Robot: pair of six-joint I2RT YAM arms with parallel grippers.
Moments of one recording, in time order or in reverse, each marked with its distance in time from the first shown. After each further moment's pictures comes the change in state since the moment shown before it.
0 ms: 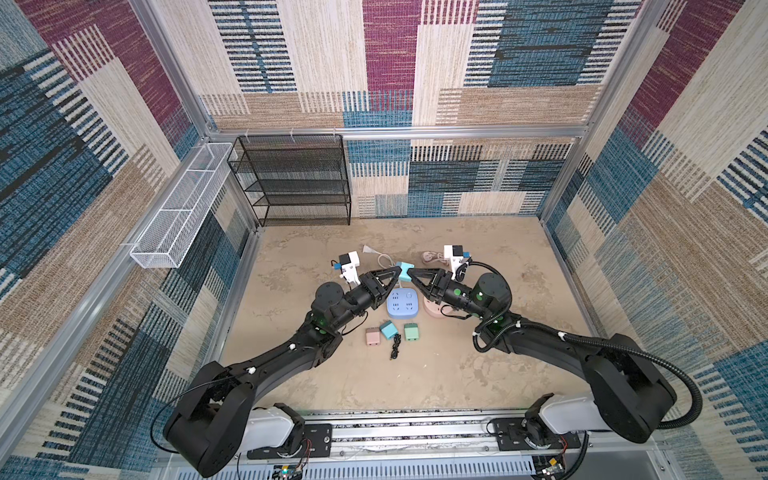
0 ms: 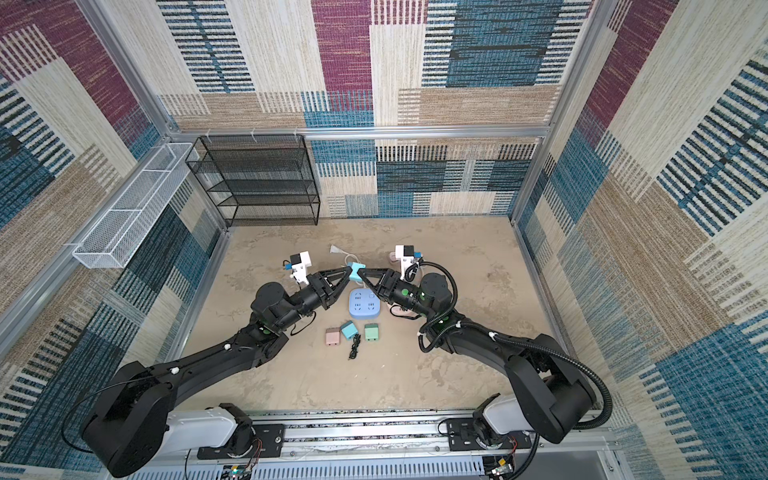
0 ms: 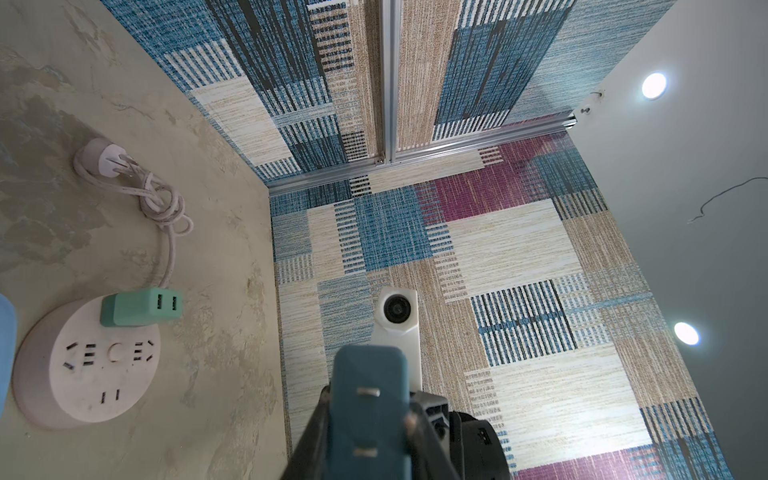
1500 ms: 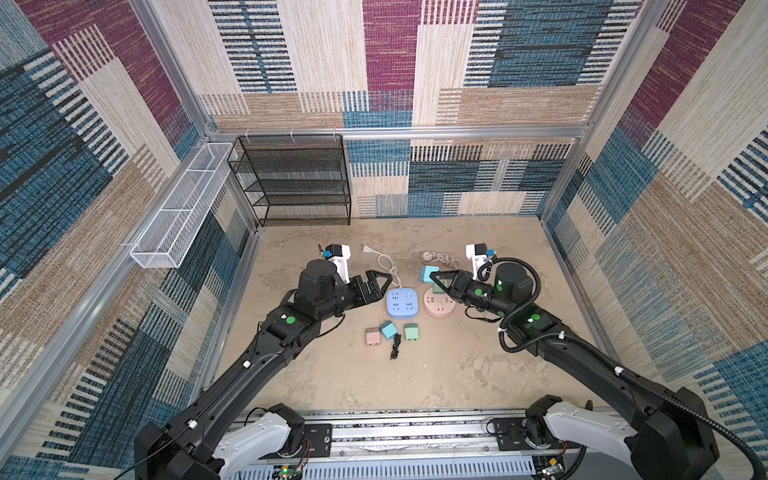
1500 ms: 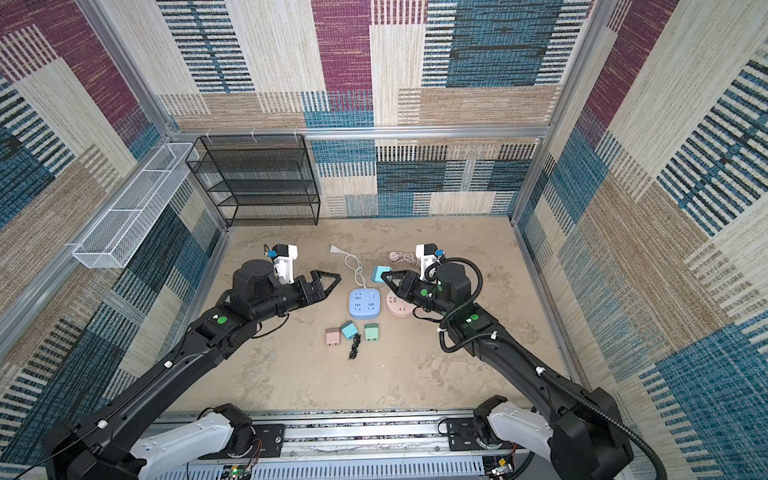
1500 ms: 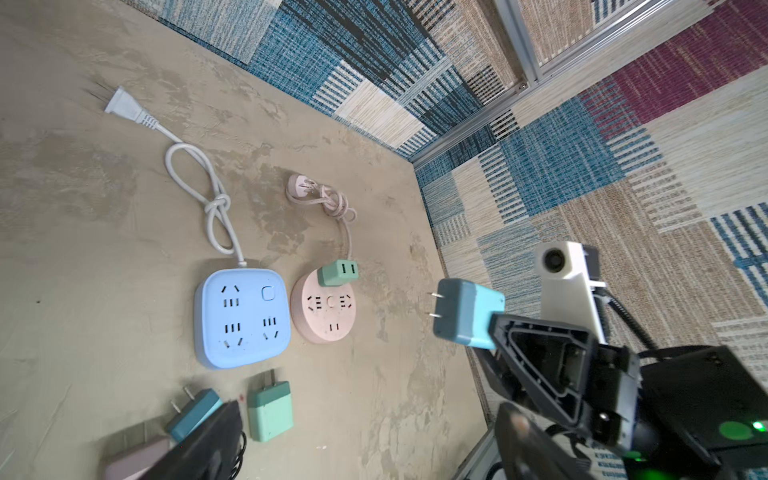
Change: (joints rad) left arm 0.044 -0.239 0.340 -1.115 -0.085 0.620; right arm -0.107 -0.300 0.102 -0.737 0.056 -0.309
